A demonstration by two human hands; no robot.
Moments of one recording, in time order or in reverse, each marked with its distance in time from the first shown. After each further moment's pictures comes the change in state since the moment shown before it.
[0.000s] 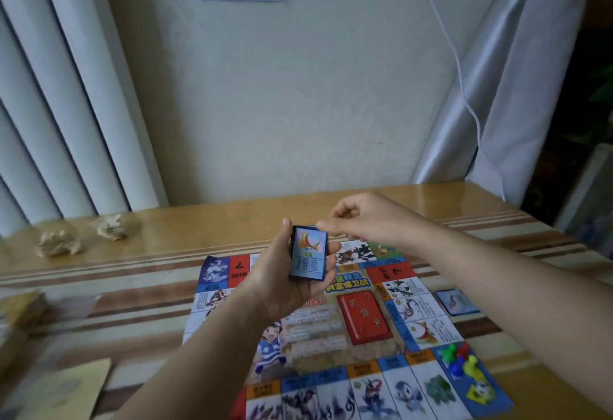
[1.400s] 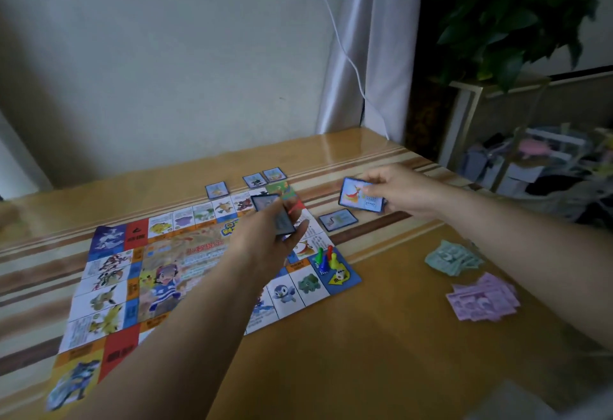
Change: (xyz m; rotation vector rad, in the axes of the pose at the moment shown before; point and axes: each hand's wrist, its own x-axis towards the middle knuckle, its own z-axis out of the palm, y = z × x) left_hand -0.019 -0.107 0.096 0.057 0.109 0.100; right_hand -0.136 0.135 -0.080 0.154 0.218 0.268
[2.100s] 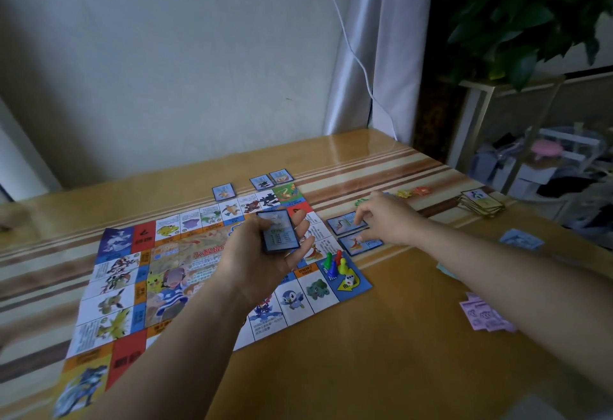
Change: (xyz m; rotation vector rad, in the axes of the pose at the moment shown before) left_hand 0.004 0.001 -0.029 -0.108 -0.118 -0.136; right_hand 0.022 0.038 0.034 -0.706 0.053 -0.097
